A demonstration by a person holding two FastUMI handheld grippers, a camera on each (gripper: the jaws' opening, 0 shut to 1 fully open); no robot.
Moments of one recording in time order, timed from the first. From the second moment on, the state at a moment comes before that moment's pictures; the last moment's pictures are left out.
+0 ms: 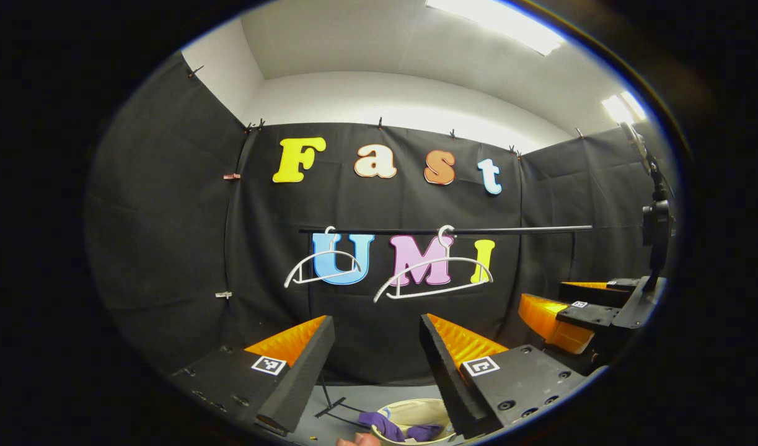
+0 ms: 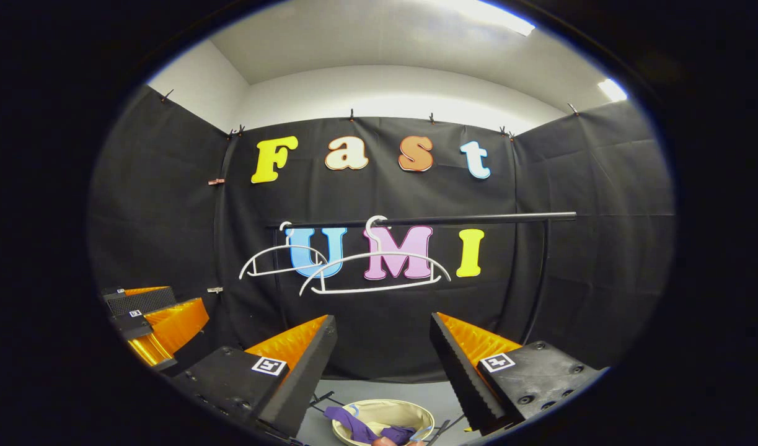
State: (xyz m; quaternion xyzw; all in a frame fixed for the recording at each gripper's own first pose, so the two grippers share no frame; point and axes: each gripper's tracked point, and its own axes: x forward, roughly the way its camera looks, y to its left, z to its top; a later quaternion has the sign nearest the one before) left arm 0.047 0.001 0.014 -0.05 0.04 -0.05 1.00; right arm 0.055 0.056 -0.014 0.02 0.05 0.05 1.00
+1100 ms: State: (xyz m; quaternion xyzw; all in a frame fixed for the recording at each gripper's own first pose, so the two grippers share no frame) left arm 0.040 0.004 0.016 -0.05 0.04 -0.05 1.00; right arm 0.048 0.053 -0.007 0.02 0.04 0.05 1.00
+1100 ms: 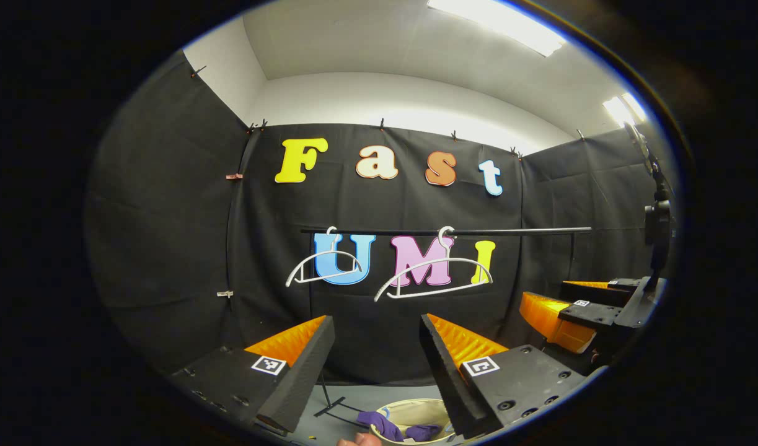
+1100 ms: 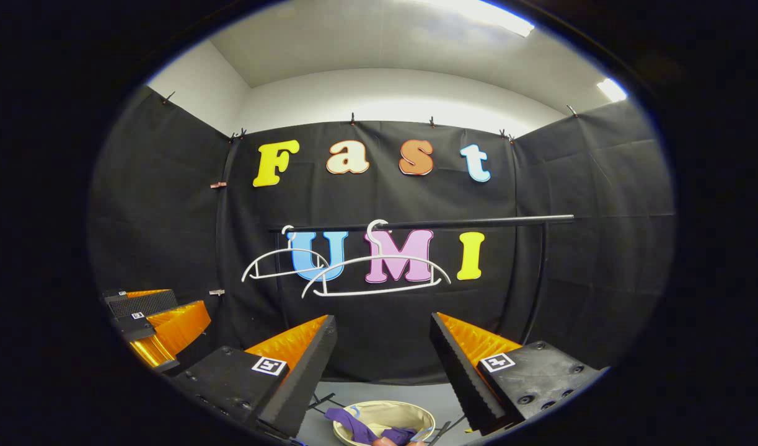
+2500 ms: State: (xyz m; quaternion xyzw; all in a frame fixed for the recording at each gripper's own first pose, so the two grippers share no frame) left arm 0.036 -0.005 0.020 -0.03 0.04 -0.03 1.00; right arm 0.049 0.050 -0.011 0.02 0.04 0.06 1.00
